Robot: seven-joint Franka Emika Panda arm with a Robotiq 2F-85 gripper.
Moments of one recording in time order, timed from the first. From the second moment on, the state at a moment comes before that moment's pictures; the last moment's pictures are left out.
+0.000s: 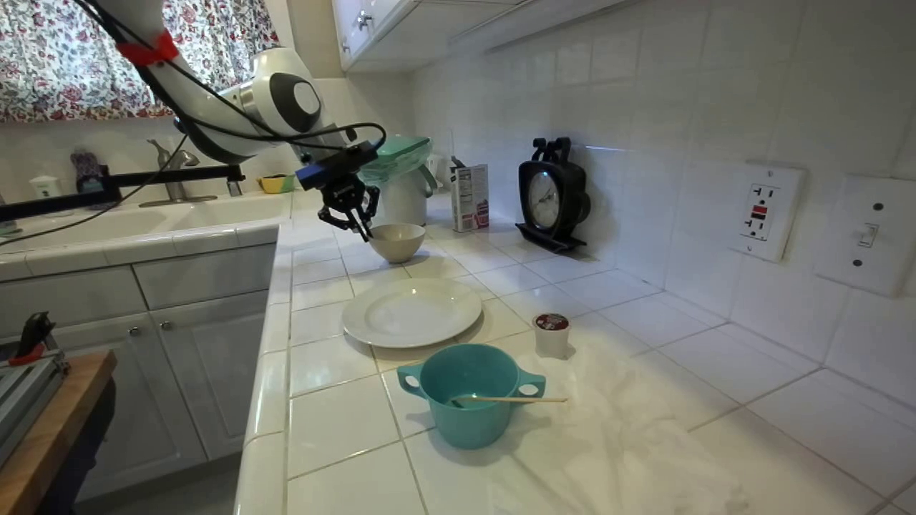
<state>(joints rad) 0.26 0.40 0.18 -2.15 -0.69 2.79 -0.47</state>
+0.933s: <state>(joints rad) 0.24 0.41 0.19 -2.15 -0.74 2.83 -0.47</state>
